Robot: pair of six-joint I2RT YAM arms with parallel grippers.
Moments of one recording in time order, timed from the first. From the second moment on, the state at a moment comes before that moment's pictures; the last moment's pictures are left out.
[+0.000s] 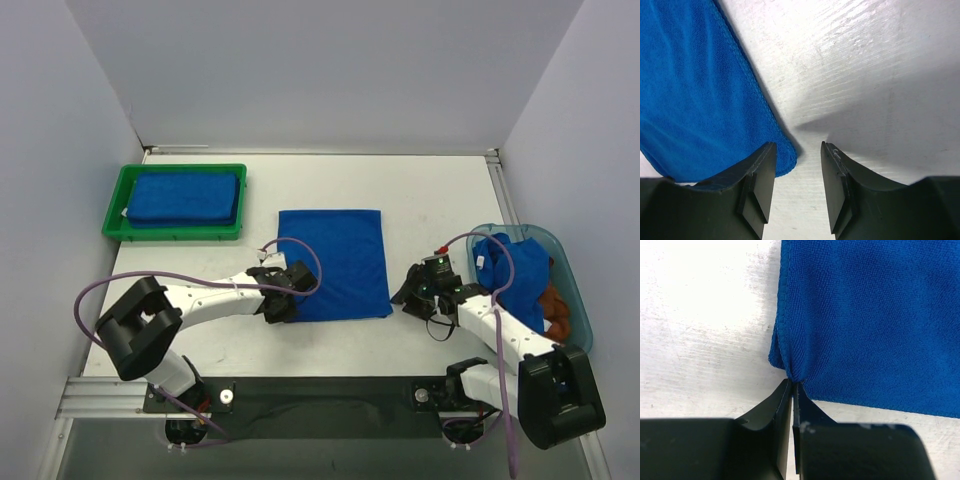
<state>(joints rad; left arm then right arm) -0.93 1.55 0.86 -0.63 -0.35 -1.12 0.30 1.10 0.41 -0.32 -0.07 0.83</state>
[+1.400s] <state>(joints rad) -0.81 1.49 1.02 -0.72 -0.35 -0.95 0.35 1.13 0.56 -0.39 -0.11 0.87</state>
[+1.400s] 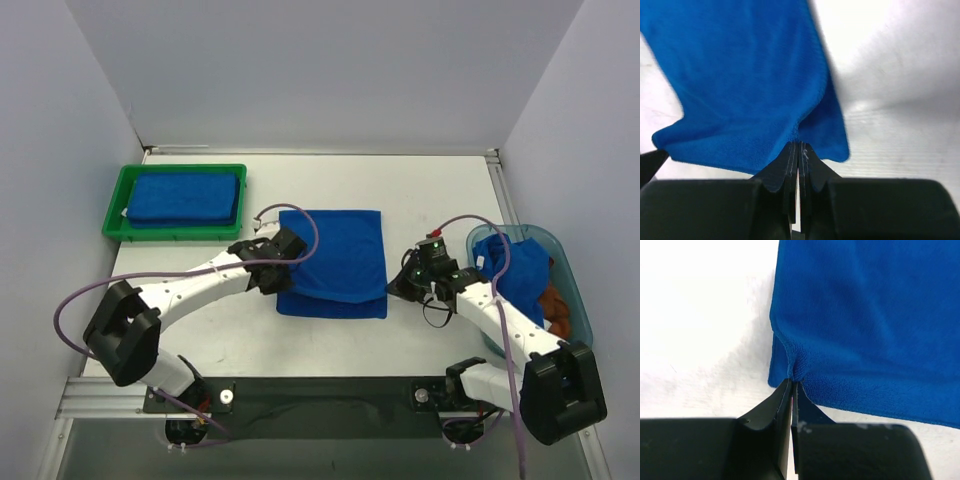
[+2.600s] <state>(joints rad) -0.30 2.21 2.33 -0.61 -0.02 -0.47 0.19 1.86 1.71 -0.26 -0.05 0.55</state>
